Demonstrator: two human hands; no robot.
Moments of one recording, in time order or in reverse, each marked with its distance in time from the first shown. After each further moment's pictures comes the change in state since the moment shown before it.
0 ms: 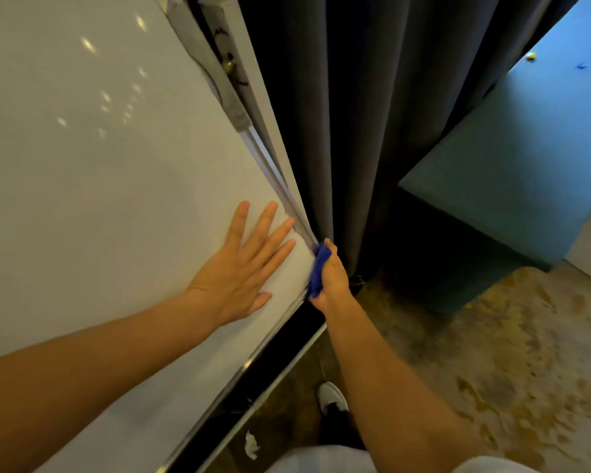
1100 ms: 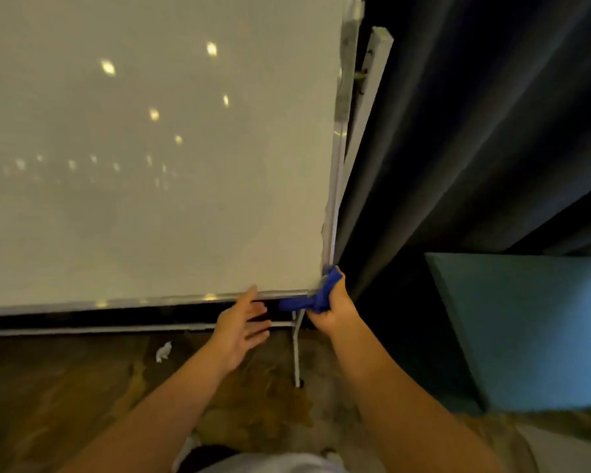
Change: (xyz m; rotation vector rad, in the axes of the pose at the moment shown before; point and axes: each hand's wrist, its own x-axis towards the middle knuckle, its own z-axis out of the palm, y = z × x) left_hand 0.008 0.255 -0.143 2.050 -0.280 1.800; right_hand -0.106 -0.077 -0.112 -0.344 -0.262 0.413
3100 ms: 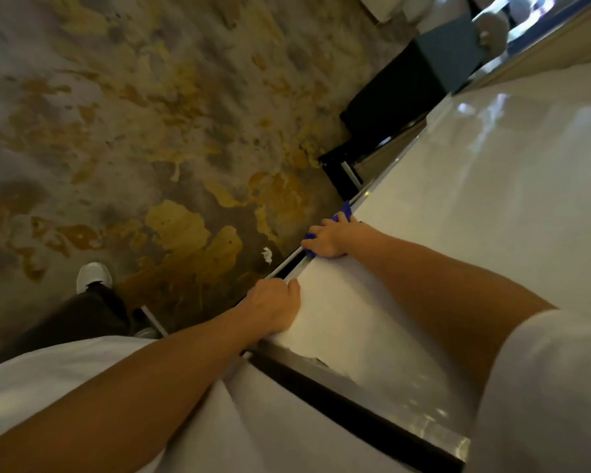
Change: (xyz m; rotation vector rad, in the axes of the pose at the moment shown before) left_hand 0.111 0.018 0.189 -0.685 1.365 0.105; right_hand 0.014 0.090 0.185 0.906 0.940 0.792
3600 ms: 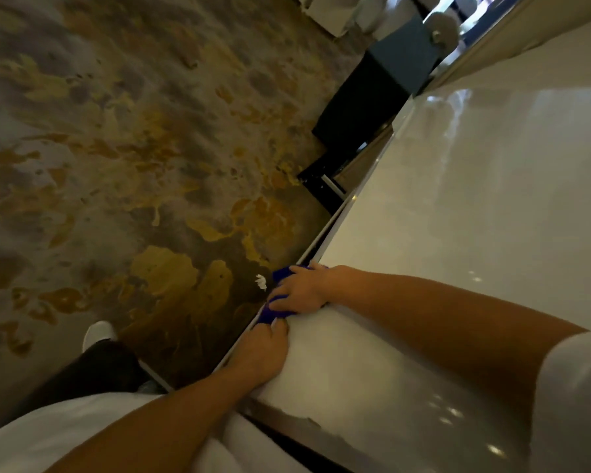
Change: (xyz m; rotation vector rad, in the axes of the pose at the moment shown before) left_hand 0.004 0.021 0.009 -0.210 0.062 -0.050; right_hand -0.002 0.009 0.021 0.060 -0.003 -0.413
